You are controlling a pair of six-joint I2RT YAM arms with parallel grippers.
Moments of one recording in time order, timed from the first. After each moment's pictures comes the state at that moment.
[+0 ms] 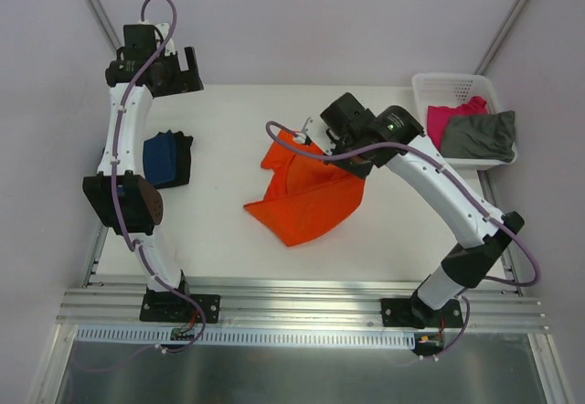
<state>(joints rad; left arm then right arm) 0.06 1.90 2.09 -0.89 0.17 -0.12 0.82 1.64 1.96 -1.43 0.26 -0.43</state>
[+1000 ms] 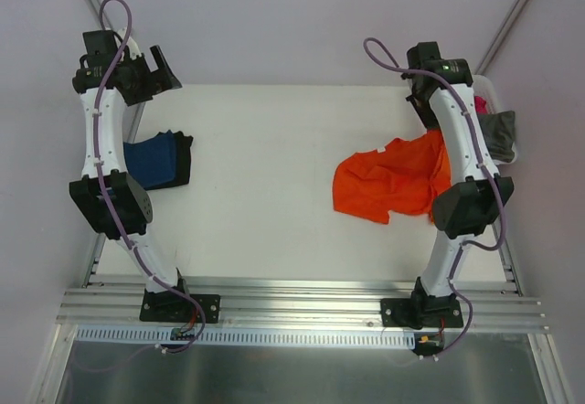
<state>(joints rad) 0.24 1.86 2.04 -0.86 0.38 -0.21 0.15 1.91 2.16 -1.41 0.54 -0.31</state>
